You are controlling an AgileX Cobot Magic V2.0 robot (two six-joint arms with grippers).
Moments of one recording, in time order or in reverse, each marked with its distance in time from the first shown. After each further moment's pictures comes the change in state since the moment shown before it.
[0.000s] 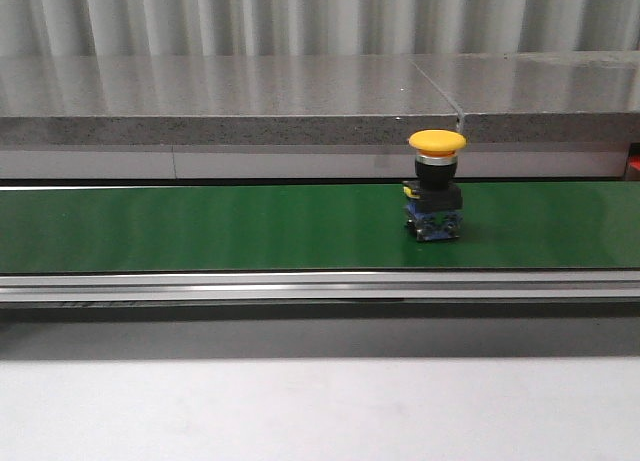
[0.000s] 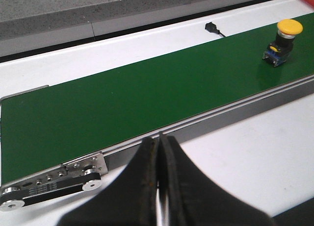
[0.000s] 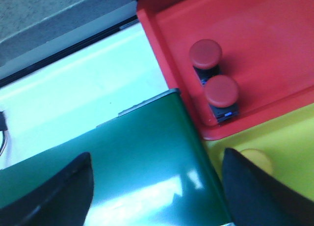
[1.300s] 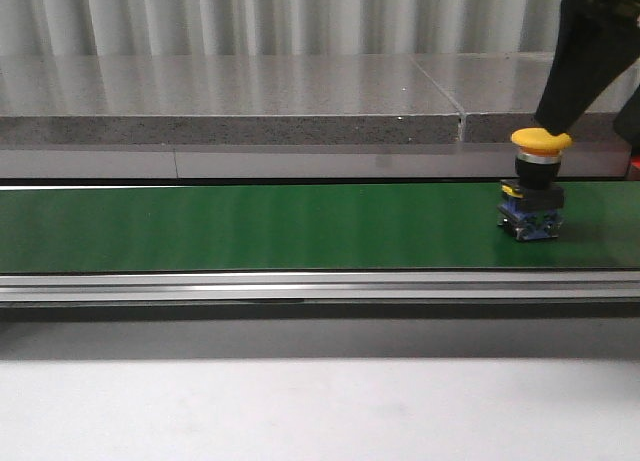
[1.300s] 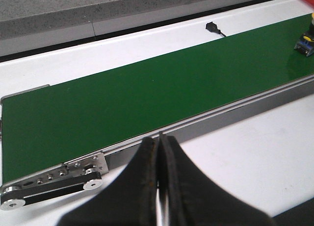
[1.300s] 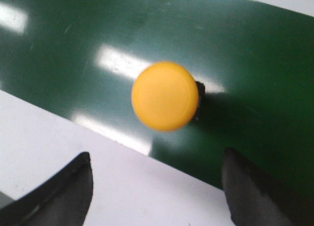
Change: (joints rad) left arm 0.000 0.000 0.000 0.000 0.000 0.000; right arm 0.557 0.194 -0.085 -0.002 0.236 -0.193
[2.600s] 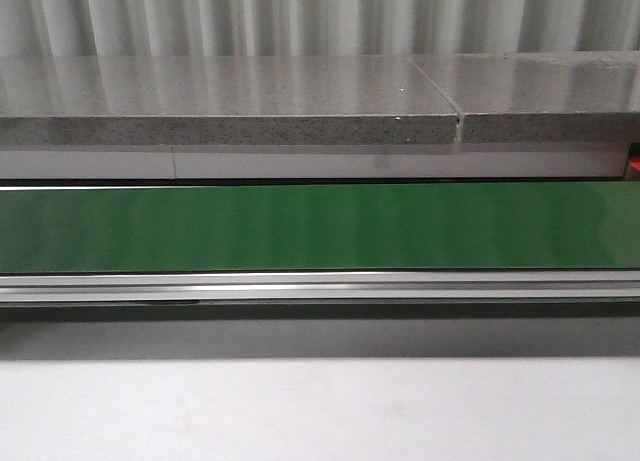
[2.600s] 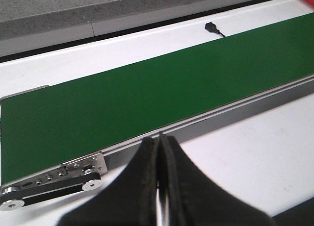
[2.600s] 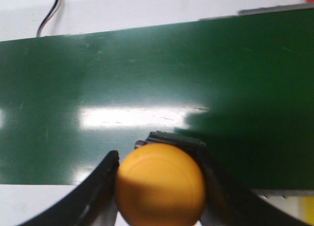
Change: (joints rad) left arm 0.000 0.000 0.000 0.000 0.000 0.000; right arm -0.287 -0.143 0.131 -0.039 -0.105 0.145
